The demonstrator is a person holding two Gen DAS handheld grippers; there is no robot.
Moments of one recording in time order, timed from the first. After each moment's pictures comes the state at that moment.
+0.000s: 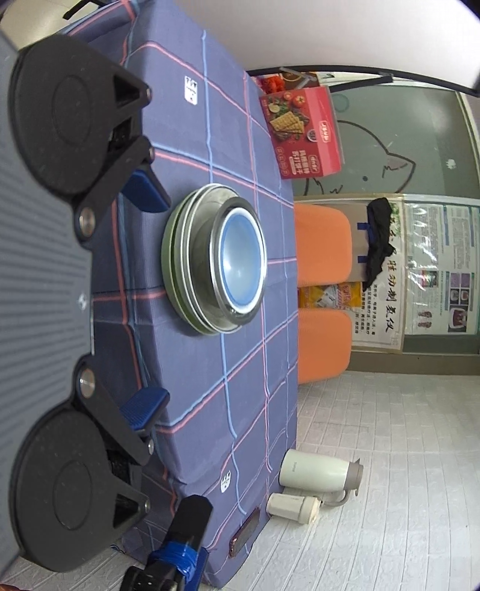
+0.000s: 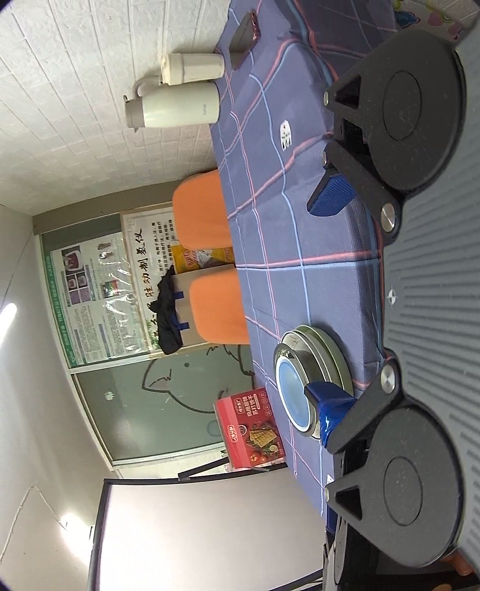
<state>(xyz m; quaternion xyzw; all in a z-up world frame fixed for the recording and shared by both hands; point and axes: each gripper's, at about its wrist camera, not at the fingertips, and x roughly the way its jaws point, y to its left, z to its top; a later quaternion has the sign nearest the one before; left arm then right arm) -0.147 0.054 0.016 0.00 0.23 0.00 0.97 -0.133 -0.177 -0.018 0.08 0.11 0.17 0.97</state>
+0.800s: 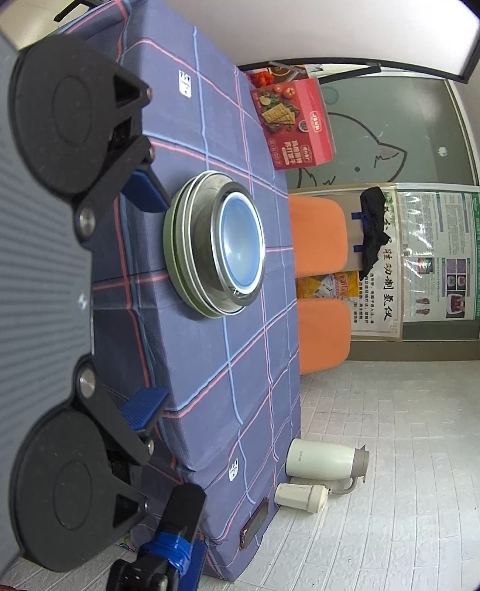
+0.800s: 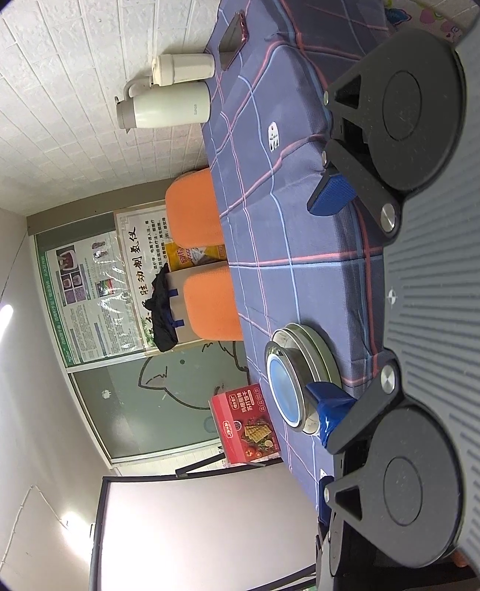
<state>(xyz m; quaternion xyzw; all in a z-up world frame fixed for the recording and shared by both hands) -0.151 0.037 0.013 0.01 0.23 -0.01 0.97 -0.141 -0.181 -0.025 0.09 0.13 0.18 0.97</state>
